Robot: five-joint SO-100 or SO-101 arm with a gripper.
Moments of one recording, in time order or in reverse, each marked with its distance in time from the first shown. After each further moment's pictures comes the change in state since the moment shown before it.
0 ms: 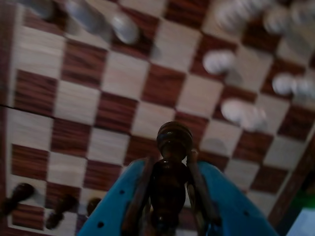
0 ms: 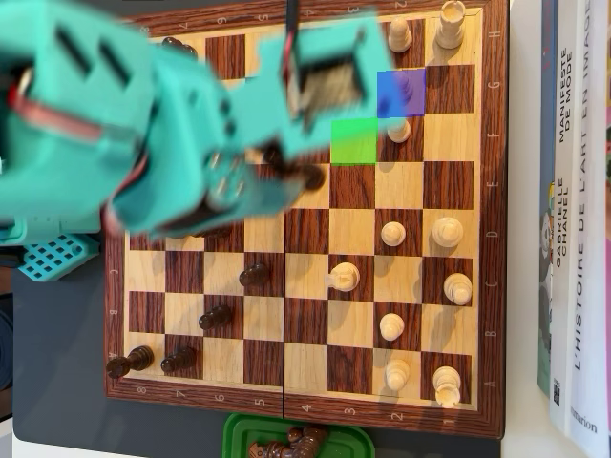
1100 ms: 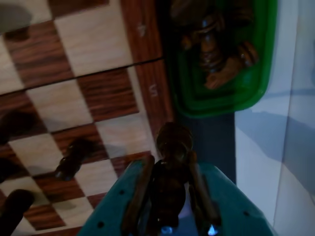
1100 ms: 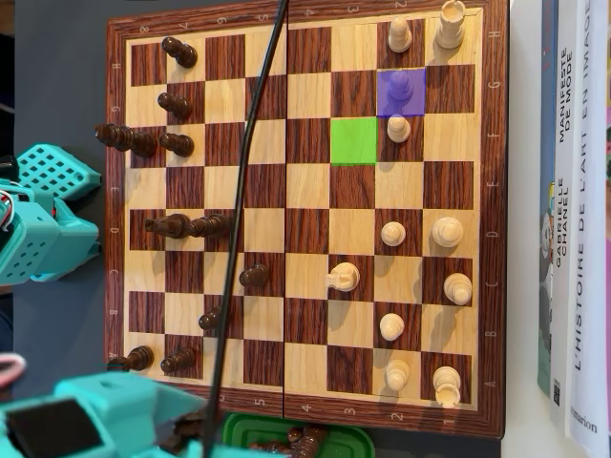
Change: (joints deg) arm 42.7 -8.2 -0.9 0.0 -17.1
